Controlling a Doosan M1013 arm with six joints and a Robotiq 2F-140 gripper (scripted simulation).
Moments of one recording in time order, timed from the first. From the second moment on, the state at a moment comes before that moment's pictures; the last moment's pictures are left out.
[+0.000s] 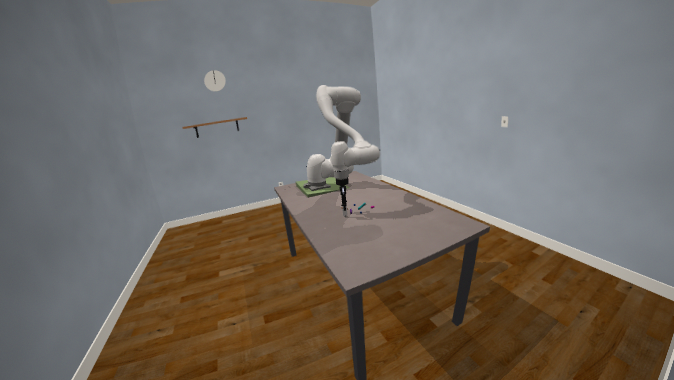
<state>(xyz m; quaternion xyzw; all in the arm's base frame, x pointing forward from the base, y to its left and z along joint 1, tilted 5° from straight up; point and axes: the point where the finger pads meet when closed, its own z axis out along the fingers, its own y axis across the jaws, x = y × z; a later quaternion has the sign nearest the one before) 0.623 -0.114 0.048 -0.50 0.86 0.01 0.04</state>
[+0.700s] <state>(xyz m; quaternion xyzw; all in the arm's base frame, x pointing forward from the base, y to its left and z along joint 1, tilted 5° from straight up) 0.624 -0.114 0.037 -0.50 0.86 0.01 0.04</state>
